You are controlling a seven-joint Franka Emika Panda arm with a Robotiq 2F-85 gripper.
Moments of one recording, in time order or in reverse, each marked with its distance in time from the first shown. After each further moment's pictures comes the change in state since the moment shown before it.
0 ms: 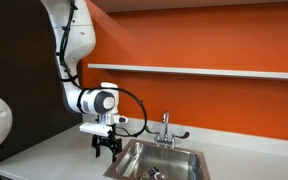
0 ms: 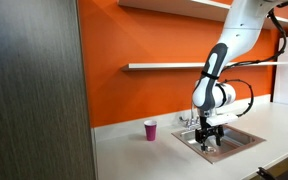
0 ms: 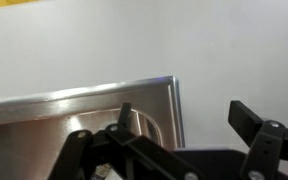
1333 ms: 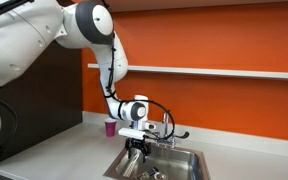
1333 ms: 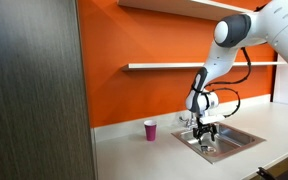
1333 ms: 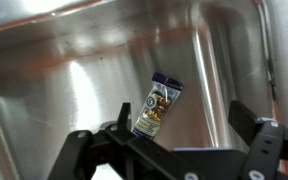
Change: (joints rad) arm -0.152 0.464 -0.005 0.601 0.052 -0.192 -0.096
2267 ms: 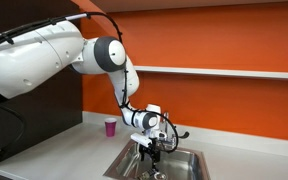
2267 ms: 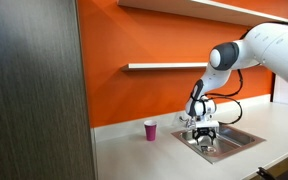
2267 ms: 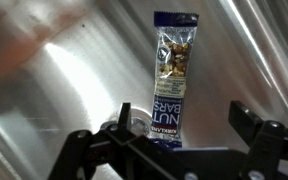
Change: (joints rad) arm -0.064 0.275 -0.008 0.356 0.122 -0.072 0.207
